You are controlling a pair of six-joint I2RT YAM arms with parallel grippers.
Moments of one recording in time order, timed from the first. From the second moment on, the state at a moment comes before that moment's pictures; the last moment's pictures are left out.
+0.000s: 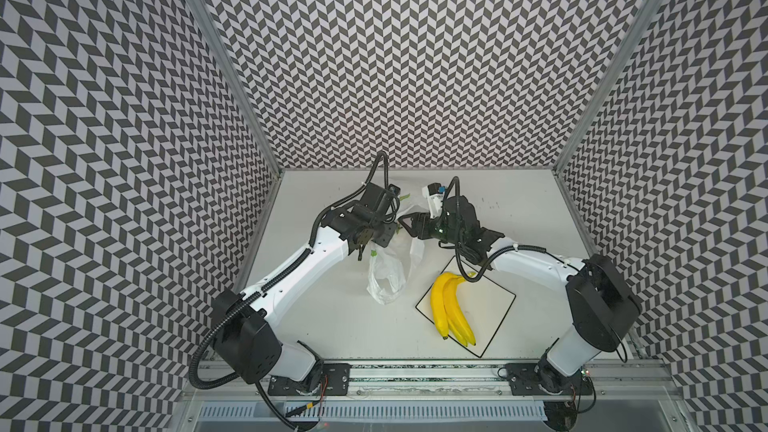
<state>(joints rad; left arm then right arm) -0.60 1.45 1.32 -0.78 -0.22 0.00 0.68 1.66 1.08 0.23 -0.26 0.64</state>
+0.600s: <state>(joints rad) -0.58 1.37 1.28 -0.61 -0.17 -0.08 0.77 1.38 0.79 0.28 -0.26 -0.29</state>
